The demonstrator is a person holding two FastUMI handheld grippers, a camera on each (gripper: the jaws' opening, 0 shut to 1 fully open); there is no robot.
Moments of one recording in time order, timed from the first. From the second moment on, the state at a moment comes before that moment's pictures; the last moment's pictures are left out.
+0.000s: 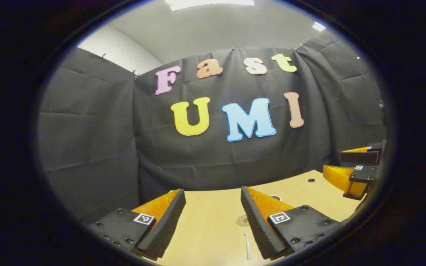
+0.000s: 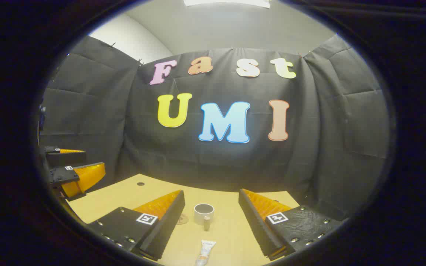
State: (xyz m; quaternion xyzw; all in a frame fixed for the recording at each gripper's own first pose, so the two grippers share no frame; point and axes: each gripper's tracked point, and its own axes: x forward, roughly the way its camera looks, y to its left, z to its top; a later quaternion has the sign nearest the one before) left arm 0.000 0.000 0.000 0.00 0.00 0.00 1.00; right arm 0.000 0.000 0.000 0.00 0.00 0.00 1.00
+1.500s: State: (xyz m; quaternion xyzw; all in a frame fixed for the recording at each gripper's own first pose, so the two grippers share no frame) left arm 0.056 -0.104 -0.217 -0.03 0.23 -0.11 0.97; right arm 0.024 0.005 -0.191 0.02 0.30 0.02 0.95
